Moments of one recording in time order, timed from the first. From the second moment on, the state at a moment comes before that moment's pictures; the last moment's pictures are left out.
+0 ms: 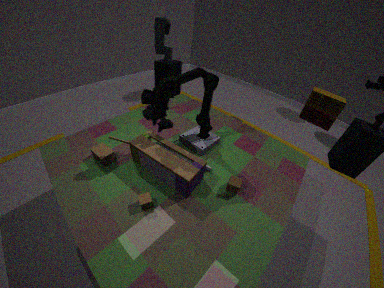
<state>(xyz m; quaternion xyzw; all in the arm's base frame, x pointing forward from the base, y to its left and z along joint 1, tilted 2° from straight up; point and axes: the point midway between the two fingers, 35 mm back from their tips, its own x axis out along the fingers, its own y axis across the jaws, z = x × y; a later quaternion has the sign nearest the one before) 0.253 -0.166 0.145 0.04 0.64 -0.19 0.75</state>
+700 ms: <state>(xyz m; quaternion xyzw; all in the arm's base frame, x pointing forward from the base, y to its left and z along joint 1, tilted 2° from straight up) 0.240 -0.178 0.149 0.59 0.35 -0.50 0.52</state>
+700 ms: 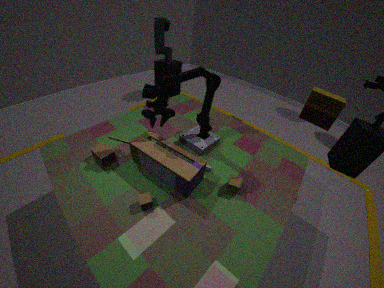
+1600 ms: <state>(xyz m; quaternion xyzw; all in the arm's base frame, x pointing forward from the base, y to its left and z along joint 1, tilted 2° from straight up) 0.227 -0.187 0.153 0.84 -0.03 -0.55 0.02</state>
